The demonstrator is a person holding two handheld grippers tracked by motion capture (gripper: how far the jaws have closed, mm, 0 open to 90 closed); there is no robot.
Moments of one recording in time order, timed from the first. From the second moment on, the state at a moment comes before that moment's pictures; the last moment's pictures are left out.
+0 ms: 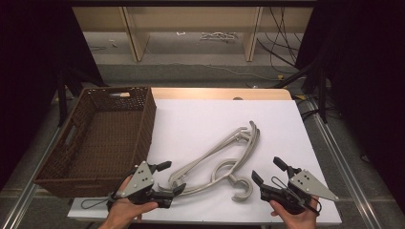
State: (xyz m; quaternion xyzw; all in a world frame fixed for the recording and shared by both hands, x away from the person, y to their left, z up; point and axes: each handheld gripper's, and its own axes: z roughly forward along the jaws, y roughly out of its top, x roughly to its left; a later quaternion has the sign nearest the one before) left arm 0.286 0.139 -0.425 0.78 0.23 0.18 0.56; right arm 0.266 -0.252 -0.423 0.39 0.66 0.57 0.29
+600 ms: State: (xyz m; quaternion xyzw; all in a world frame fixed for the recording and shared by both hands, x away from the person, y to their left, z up) left arm 0.305 0.060 -0.445 0.89 0.19 0.14 0.38; right arm 0.266 -0.250 -0.423 0.39 0.66 0.57 0.29
